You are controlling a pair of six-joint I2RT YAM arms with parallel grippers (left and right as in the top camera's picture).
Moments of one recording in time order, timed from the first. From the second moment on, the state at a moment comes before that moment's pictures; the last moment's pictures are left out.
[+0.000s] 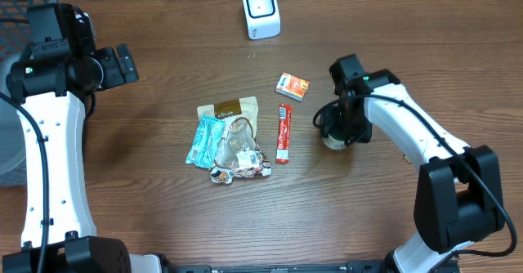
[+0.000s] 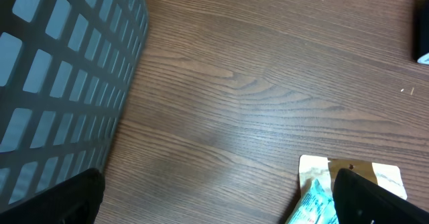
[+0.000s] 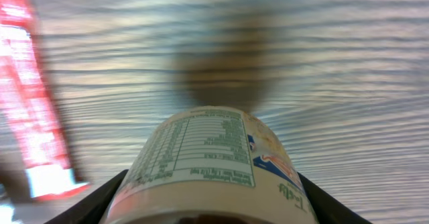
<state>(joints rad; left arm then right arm) 0.20 1.58 1.62 -1.02 -0.03 -0.13 0.29 1.81 1.30 -1.02 -0.10 0.41</state>
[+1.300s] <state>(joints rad) 0.20 1.58 1.62 -1.02 -0.03 -0.13 0.29 1.81 1.32 -1.36 -0.79 0.44</state>
